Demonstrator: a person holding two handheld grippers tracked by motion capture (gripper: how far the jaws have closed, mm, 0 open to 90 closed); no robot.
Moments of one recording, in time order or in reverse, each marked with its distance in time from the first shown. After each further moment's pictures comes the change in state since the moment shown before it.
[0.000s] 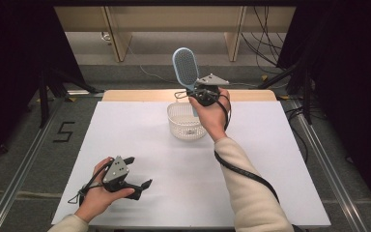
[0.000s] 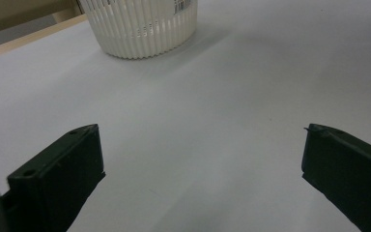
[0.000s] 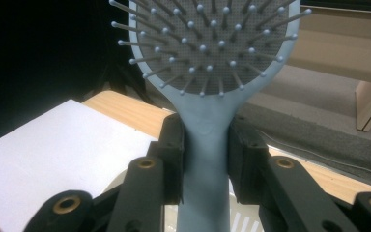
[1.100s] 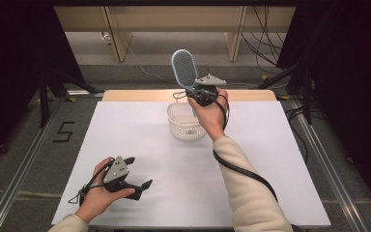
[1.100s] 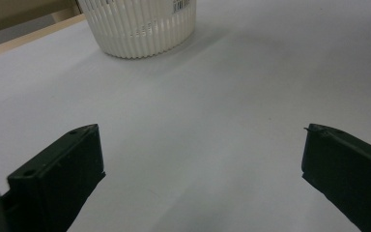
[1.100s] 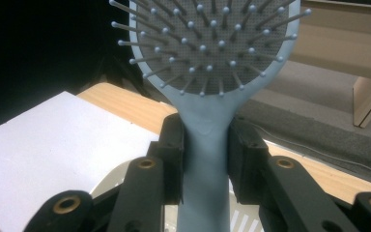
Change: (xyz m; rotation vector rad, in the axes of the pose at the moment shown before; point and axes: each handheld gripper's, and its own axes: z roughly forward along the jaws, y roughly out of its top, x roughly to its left) left arm -0.001 0.000 0.001 0.002 -0.002 0.003; right arm 0.000 -0.003 0.009 0.028 -0.010 -0.013
